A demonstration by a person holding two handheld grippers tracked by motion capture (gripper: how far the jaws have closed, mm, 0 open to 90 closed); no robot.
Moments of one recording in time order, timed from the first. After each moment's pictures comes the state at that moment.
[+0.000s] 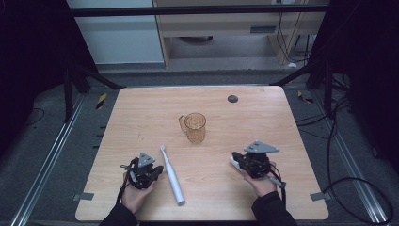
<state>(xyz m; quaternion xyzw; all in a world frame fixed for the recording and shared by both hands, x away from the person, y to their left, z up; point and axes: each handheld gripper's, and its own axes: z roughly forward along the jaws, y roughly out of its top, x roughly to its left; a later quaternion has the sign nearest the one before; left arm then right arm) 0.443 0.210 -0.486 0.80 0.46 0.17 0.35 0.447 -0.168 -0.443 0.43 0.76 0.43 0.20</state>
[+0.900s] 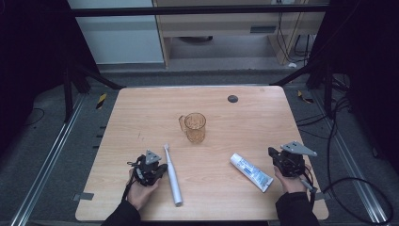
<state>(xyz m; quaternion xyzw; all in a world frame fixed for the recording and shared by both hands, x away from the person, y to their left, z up) 0.455 0.196 -0.492 0.81 0.45 0.17 0.34 0.443 -0.253 -0.449 0.51 0.71 0.40 0.28</state>
